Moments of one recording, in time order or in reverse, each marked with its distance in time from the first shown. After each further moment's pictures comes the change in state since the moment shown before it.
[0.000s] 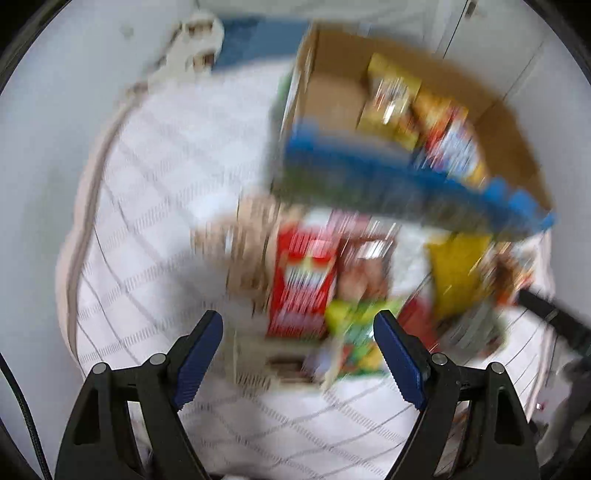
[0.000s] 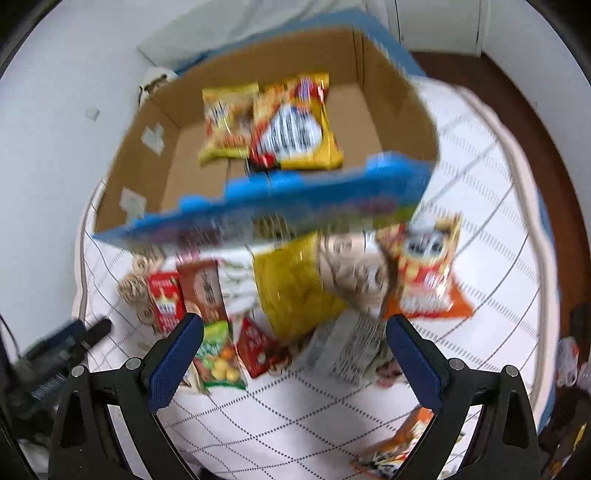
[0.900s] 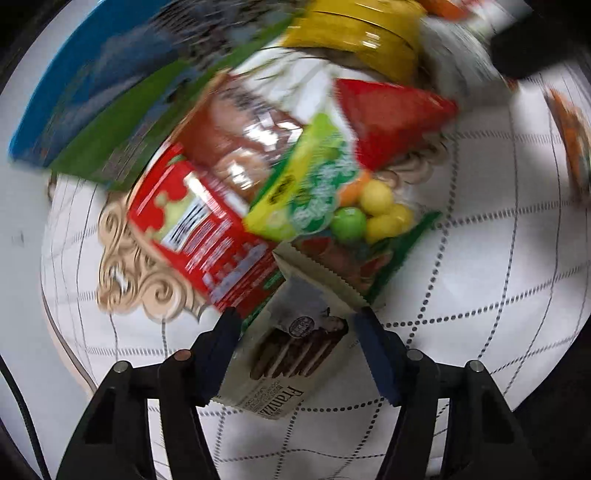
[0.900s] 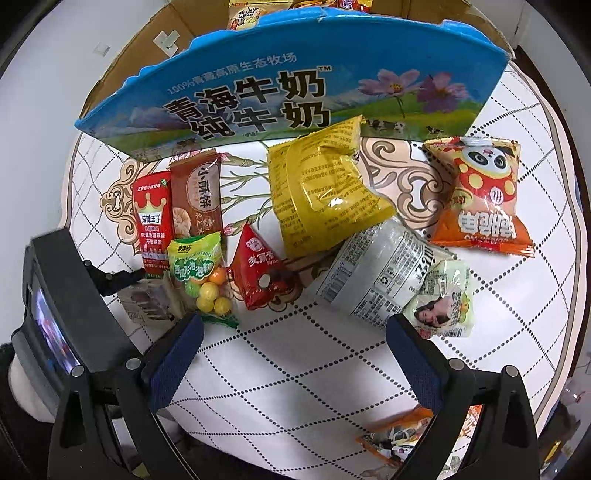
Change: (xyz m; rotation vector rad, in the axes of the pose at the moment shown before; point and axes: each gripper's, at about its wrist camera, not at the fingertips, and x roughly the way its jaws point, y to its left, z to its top) left arm 0.086 -0.069 -0.087 0.838 0.064 0.119; right arm 0.043 0.025 -0.042 -0.120 0.161 -0.002
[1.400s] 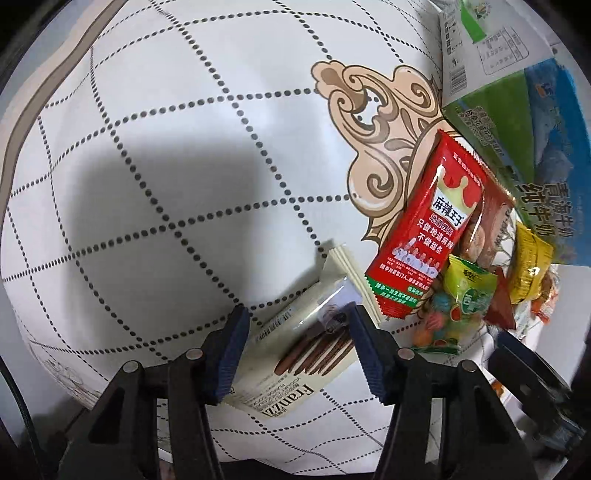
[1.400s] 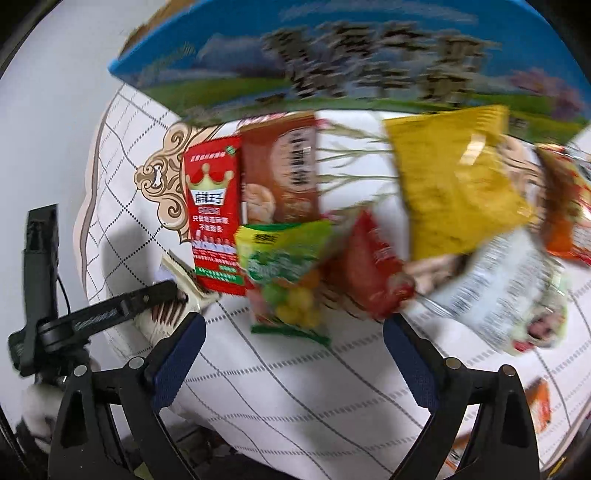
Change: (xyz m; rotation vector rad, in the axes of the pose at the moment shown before) left arm 0.032 0.135 -0.115 -1.095 0.079 -0.439; right arm 0.058 0.074 0.012 -0.054 0.071 0.092
